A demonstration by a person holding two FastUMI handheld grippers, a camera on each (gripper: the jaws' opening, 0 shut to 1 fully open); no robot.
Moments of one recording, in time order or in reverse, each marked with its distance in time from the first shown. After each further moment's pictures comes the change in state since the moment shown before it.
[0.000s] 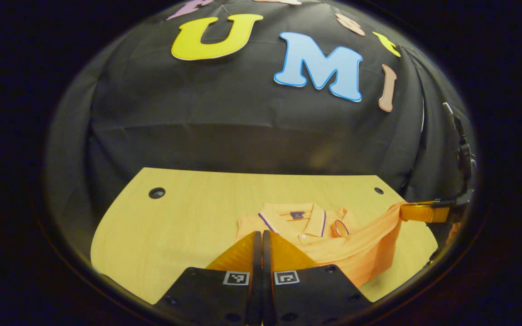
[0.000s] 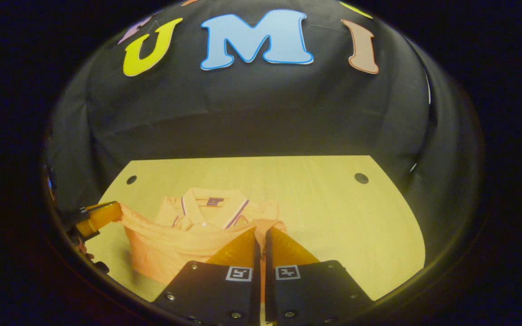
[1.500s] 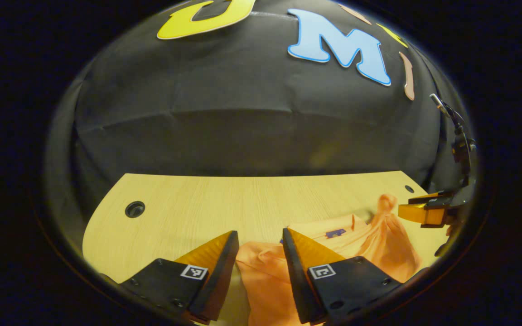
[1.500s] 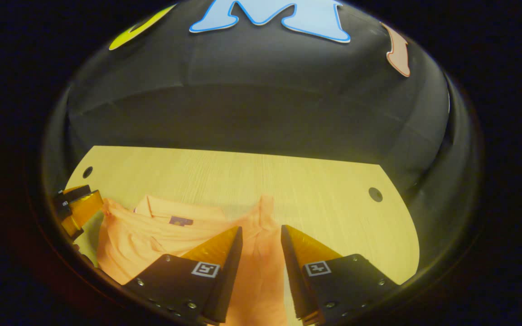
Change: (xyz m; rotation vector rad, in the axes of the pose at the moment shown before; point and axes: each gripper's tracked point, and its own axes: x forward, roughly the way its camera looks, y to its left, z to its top) left arm 0.131 0.042 0.004 0.017 0.036 0.026; right arm 0.123 0.001 0.023 -0.106 0.081 -0.113
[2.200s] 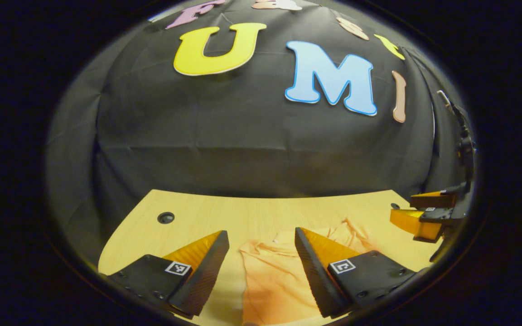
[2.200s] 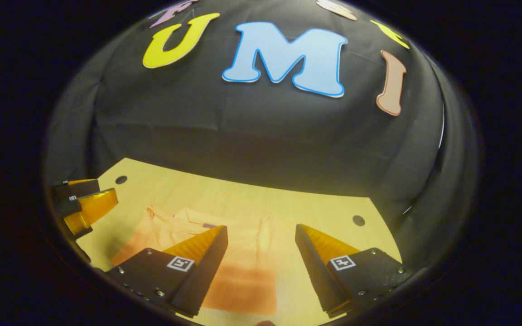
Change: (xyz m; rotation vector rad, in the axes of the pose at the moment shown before) left arm -0.129 -0.031 0.045 -0.002 -0.163 0.053; right arm -0.126 0.000 0.028 -0.086 -0.253 0.057
